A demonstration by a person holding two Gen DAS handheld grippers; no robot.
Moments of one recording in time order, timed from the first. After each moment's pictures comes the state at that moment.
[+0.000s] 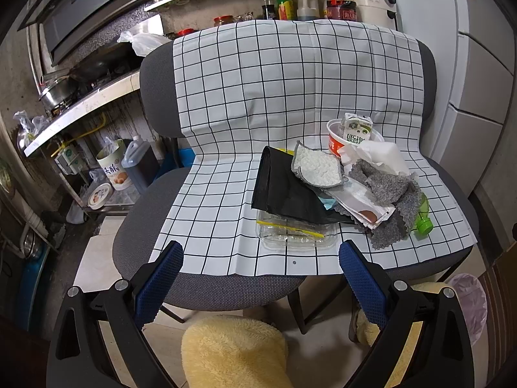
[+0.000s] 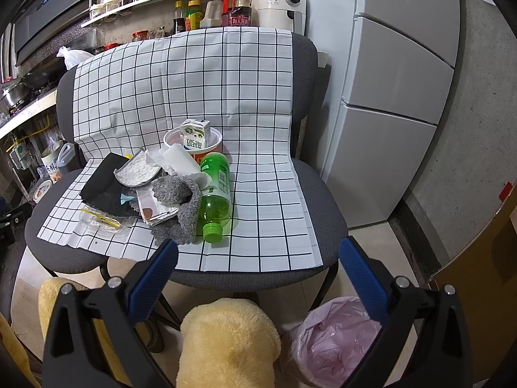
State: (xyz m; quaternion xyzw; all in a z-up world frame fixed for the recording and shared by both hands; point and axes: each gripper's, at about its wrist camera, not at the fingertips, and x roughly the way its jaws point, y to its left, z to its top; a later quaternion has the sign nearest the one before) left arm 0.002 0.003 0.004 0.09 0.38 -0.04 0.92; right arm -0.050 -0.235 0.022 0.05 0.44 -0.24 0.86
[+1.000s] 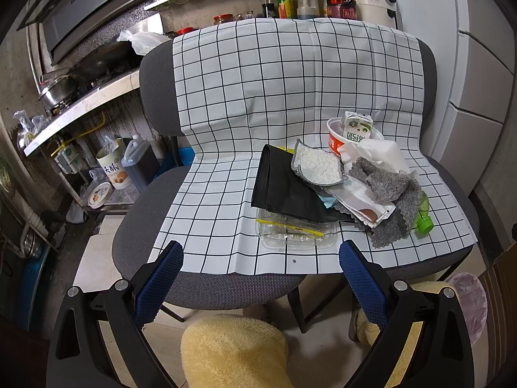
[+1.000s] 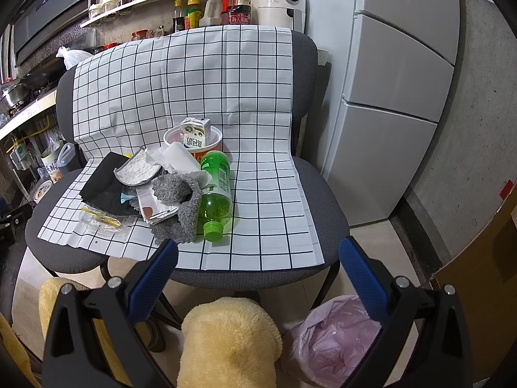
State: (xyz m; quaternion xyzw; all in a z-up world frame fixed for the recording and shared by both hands) left arm 0.002 0.003 0.003 0.09 0.38 -0.04 0.92; right arm -0.048 -0.232 0.021 0.05 0.44 -0.25 0.86
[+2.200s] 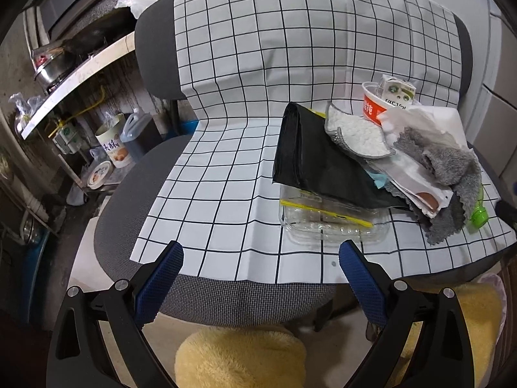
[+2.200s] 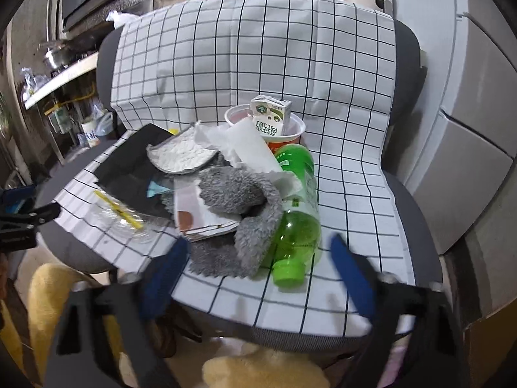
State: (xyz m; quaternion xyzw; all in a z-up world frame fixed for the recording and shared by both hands) left arm 0.064 0.025 -0.079 0.08 0.43 -0.01 0.90; right arm 0.057 -0.216 -0.080 0.03 0.47 -0.11 0.88
